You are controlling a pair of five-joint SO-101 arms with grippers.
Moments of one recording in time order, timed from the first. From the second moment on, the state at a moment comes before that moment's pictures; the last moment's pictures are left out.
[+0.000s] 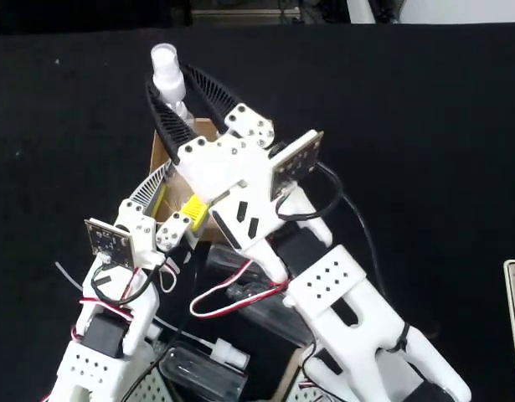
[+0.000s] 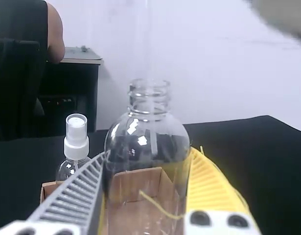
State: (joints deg) left arm 15.6 -104.0 96.1 10.2 4.4; right arm -37.4 -40.3 49.5 -18.1 -1.7
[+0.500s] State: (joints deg) left arm 15.7 -104.0 96.1 10.2 4.4; right arm -37.4 -40.4 38.5 15.0 -1.7
